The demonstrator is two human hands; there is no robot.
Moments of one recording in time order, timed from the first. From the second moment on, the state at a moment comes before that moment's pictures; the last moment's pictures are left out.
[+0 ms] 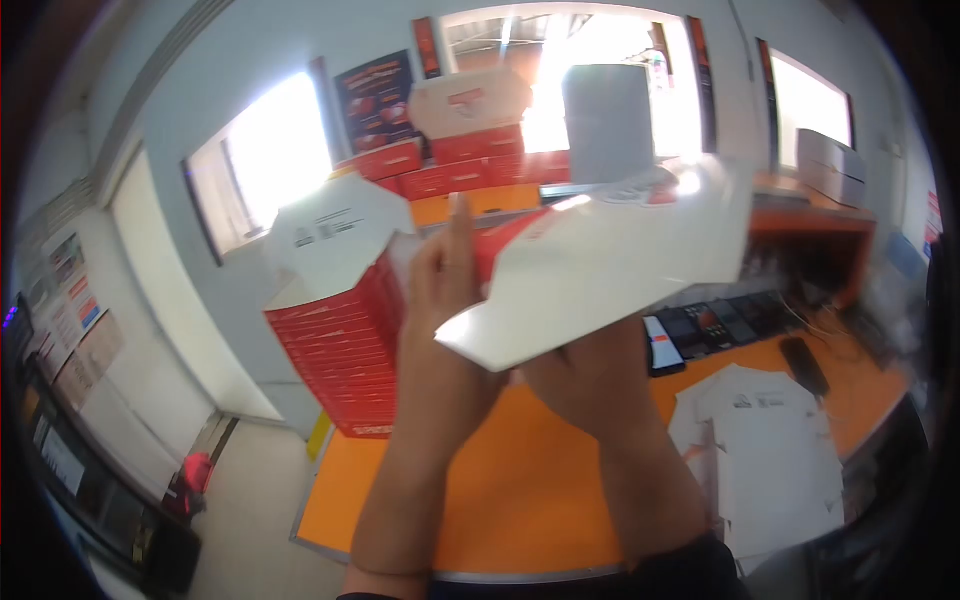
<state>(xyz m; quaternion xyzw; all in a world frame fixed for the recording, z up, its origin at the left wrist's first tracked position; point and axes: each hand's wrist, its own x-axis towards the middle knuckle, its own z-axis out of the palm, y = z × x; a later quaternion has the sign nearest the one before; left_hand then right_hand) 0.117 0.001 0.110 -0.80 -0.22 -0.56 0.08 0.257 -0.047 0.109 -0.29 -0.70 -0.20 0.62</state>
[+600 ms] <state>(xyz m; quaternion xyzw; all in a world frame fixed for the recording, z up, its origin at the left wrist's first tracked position) 0.089 0.015 0.121 -0.79 -0.16 -0.58 0.15 0.240 -0.025 0.110 -0.32 -0.62 -0.22 0.68</state>
